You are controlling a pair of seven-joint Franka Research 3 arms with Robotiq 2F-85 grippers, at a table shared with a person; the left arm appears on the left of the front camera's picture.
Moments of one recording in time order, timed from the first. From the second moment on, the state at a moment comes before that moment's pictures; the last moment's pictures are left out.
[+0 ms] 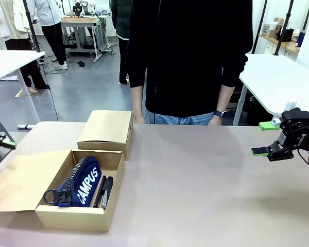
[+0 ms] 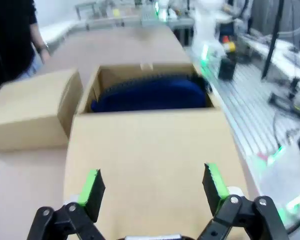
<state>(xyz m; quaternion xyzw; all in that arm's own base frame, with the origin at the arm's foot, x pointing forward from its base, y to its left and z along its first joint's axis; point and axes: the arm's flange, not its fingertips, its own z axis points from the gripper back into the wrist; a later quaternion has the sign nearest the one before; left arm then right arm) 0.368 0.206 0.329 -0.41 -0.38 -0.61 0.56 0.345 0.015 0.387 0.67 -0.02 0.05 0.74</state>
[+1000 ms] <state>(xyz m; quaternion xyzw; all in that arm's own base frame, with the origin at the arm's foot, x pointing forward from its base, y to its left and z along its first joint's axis) 0.347 0.227 0.237 -0.33 -0.25 -0.65 0.64 0.346 0.015 0.387 0.67 -0.02 0.05 0.74</state>
